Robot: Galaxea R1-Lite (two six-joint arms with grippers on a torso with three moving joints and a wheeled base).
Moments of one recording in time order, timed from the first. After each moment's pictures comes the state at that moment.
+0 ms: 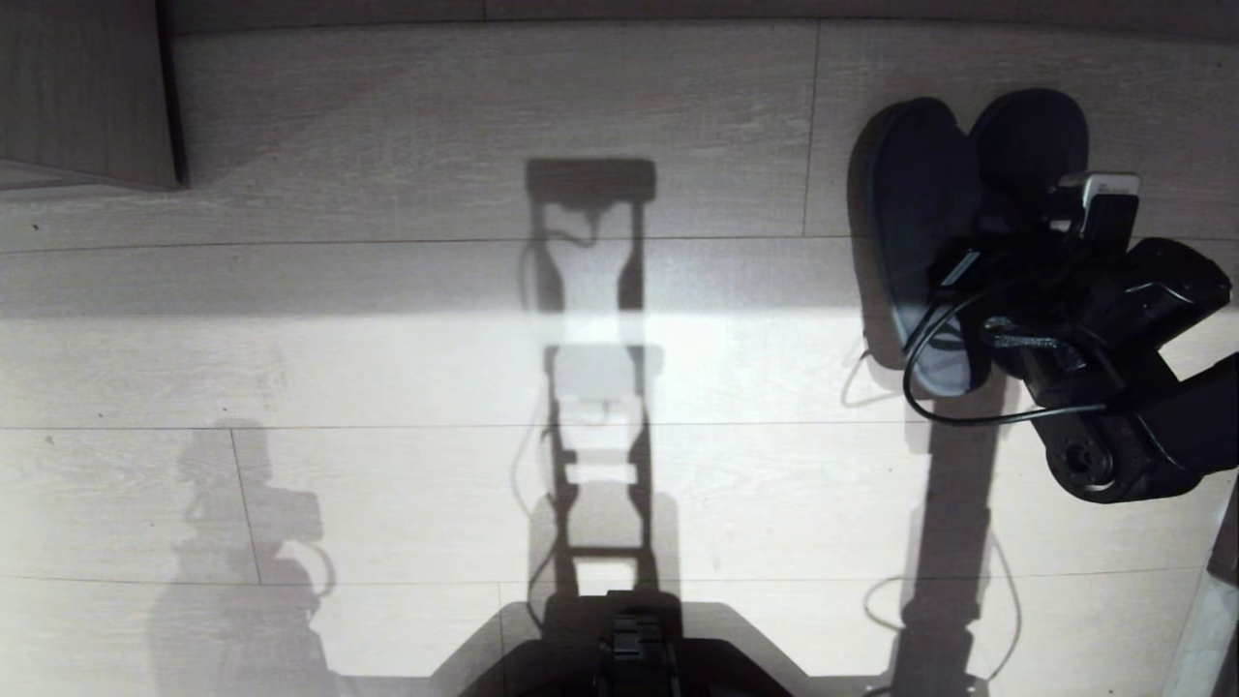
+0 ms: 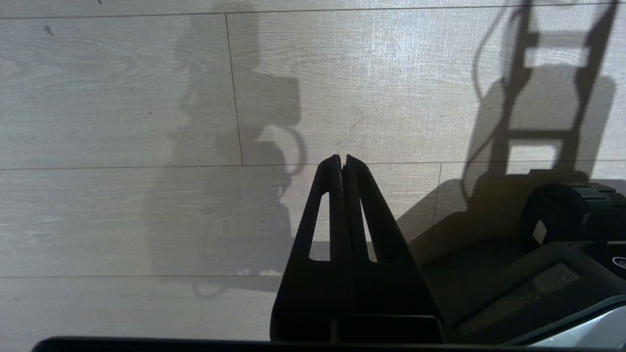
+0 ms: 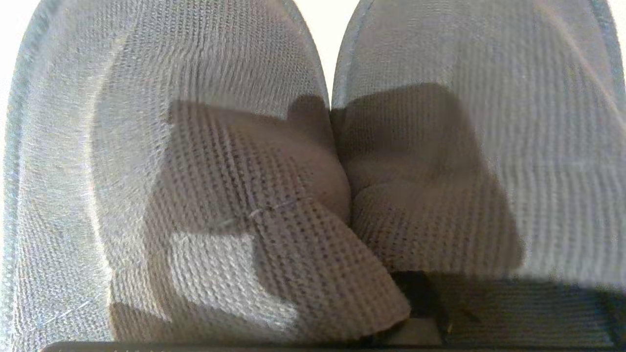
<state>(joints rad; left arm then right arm) 0.00 0.00 0.00 0.00 0.00 -0.01 0.02 1.99 -0.97 -1.52 -0.06 -0.03</state>
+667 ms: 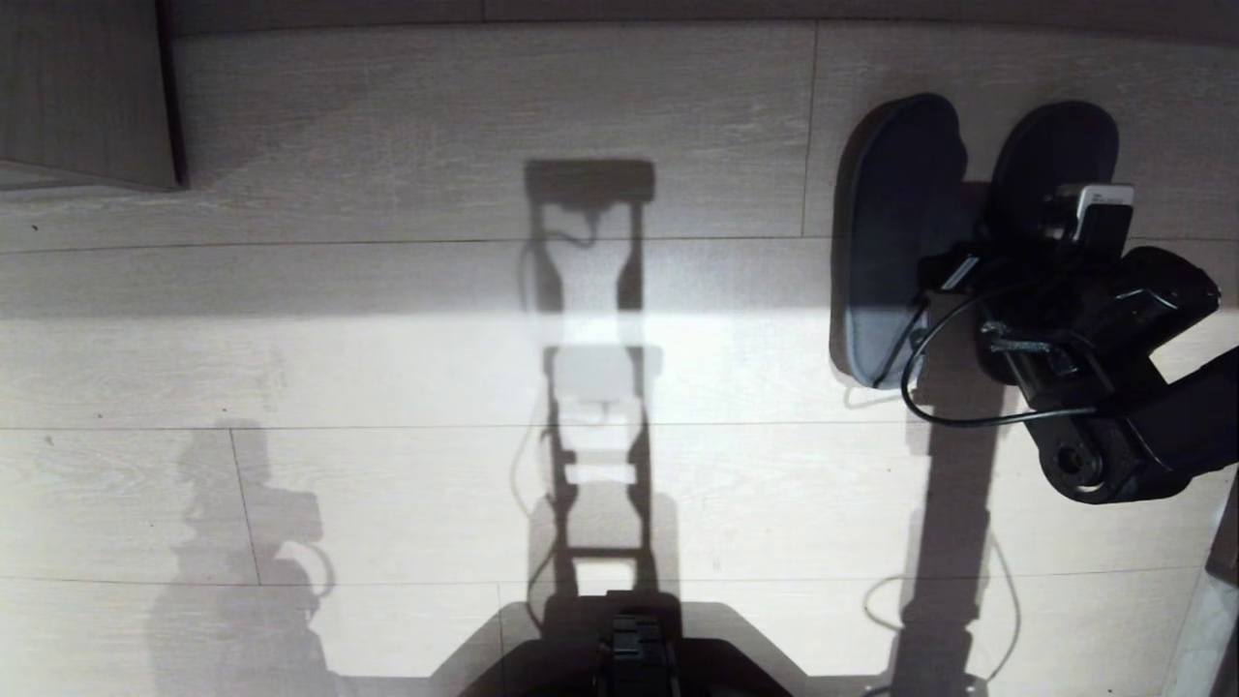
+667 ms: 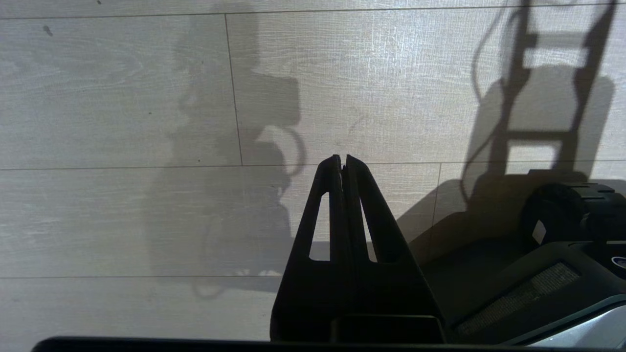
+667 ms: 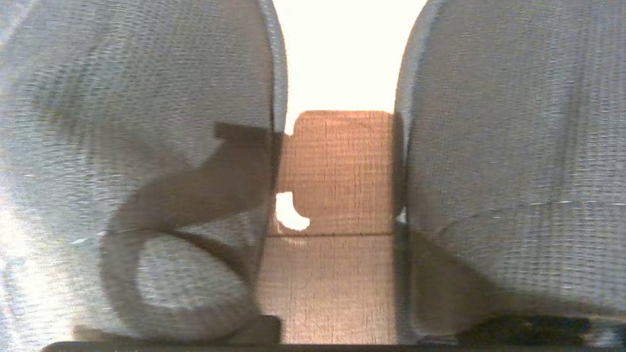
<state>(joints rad) 0.00 0.00 0.00 0.00 0.00 -0.01 0.02 2.03 -0.97 -1.53 -0.06 -0.03</state>
